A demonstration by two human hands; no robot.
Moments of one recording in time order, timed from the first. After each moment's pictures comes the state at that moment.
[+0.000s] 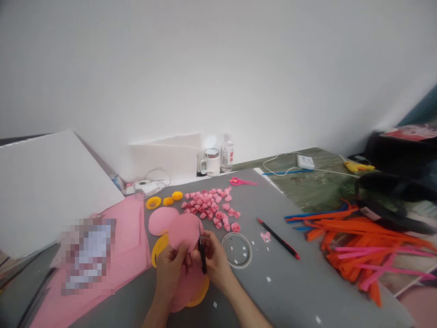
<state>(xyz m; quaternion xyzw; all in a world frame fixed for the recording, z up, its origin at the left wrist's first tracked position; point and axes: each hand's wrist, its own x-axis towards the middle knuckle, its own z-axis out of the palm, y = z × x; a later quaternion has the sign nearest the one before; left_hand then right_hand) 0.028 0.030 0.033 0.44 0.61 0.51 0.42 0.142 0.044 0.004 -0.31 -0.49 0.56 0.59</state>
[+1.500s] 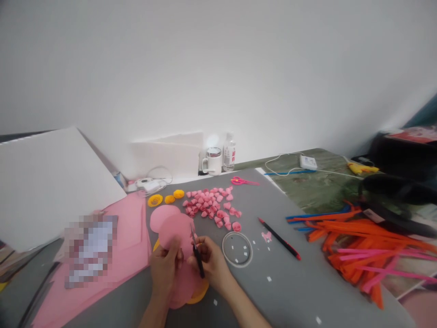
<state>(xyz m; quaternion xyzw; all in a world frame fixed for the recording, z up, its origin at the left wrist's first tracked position) 0.019 0.032 0.022 0.35 0.65 0.56 0.39 0.143 0.038 0.001 -0.35 -0.52 0.59 0.51</state>
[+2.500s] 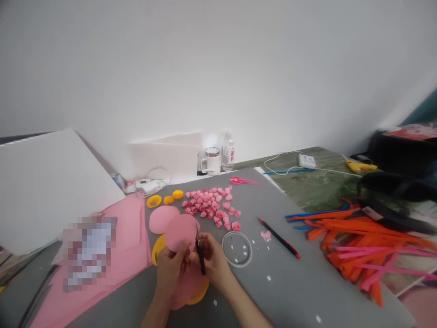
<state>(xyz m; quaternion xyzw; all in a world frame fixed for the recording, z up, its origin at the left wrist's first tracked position) 0.024 0.035 0.016 0.40 0.62 0.52 0.42 0.141 0.041 0.002 -0.31 -0.51 0.58 0.56</state>
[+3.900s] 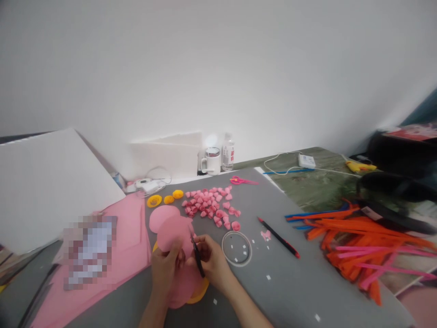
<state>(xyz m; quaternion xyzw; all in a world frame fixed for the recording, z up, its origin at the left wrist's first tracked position) 0.016 0.034 0.020 0.38 0.64 0.54 0.41 0.142 0.040 -0.006 -0.34 -0.50 0.58 0.54</state>
